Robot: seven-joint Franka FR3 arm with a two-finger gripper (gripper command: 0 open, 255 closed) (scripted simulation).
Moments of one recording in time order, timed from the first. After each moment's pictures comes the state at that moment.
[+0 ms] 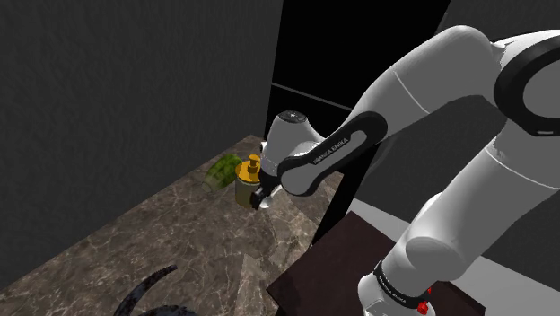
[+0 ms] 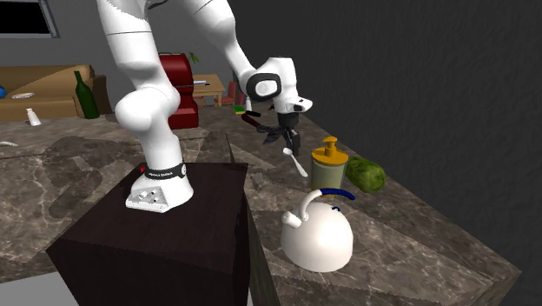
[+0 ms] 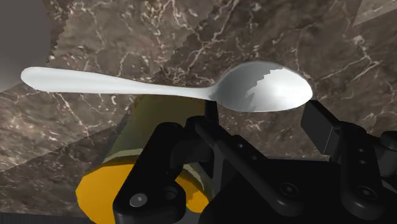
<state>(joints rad) 0.01 -0.09 0.28 -2.66 -0.04 2.73 0.06</state>
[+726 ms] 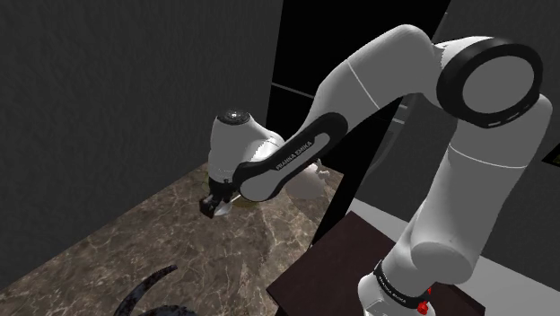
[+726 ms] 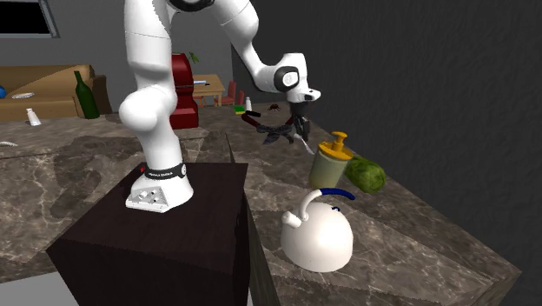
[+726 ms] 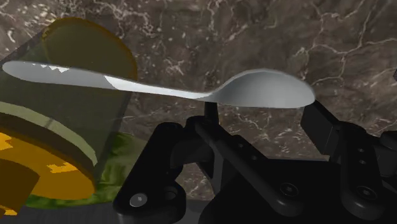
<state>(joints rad) 0.12 0.17 0.37 -2.32 -0.26 2.61 0.43</state>
